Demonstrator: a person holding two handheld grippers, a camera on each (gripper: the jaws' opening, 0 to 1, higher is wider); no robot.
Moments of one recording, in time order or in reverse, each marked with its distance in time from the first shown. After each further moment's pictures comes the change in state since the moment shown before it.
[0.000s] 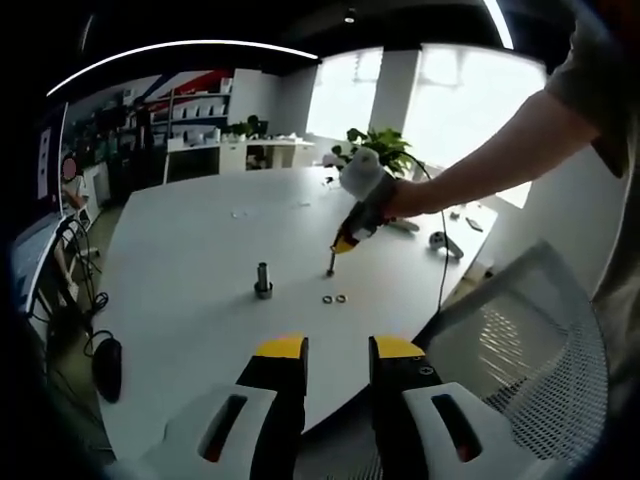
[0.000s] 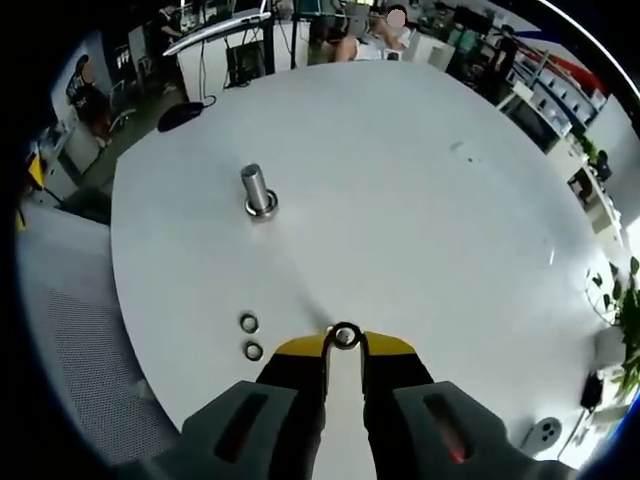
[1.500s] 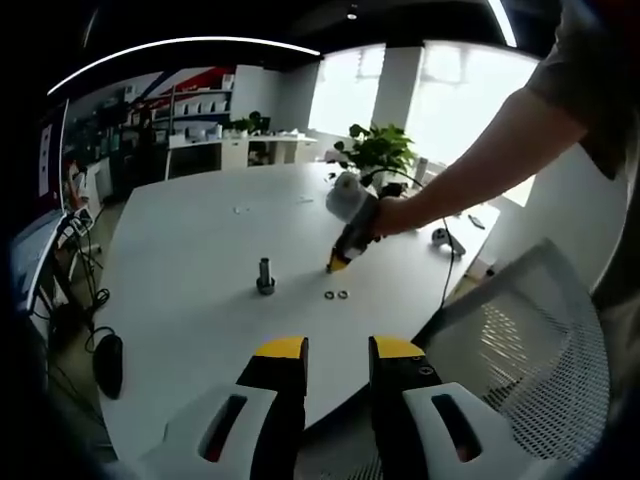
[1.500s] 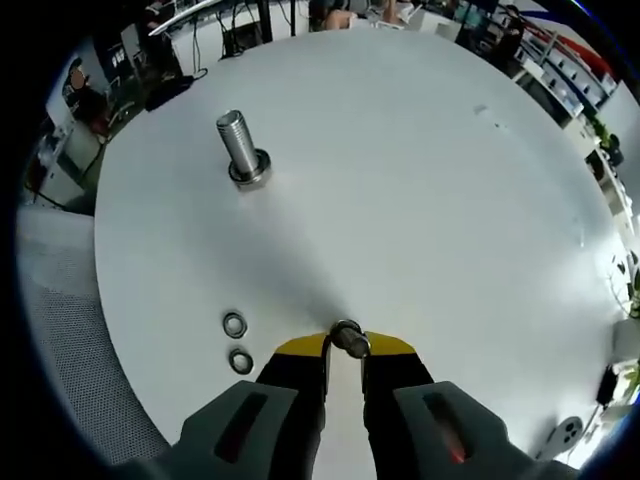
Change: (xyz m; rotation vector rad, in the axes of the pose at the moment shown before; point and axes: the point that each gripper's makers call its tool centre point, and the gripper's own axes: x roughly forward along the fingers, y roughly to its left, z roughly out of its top) left arm 0.001 0.003 -0.004 -0.008 0.016 0.011; right arm 0.051 0.009 -0.019 0.017 0.091 0.043
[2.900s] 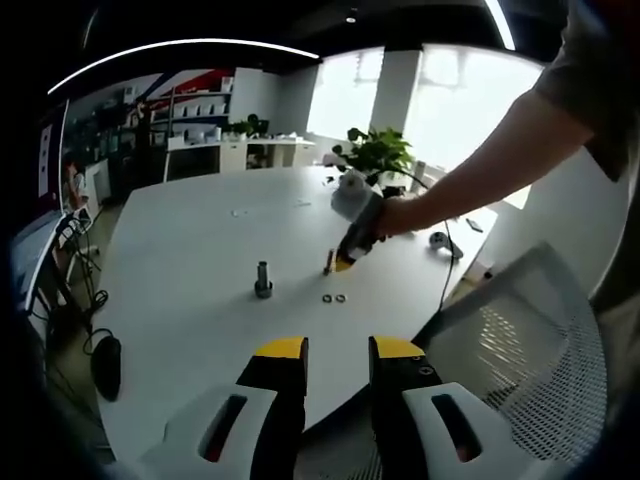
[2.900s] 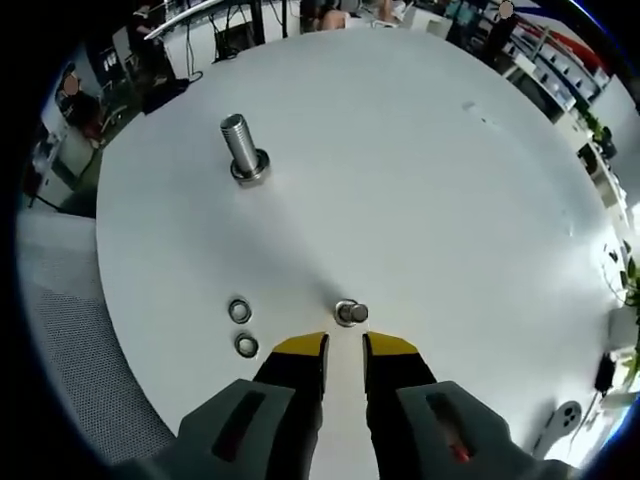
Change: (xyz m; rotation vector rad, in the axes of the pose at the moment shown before) left arm 0.000 -0.002 0.002 0.001 -0.014 -0.015; right arm -0.018 0.000 -0.012 0.031 0.012 -0.029
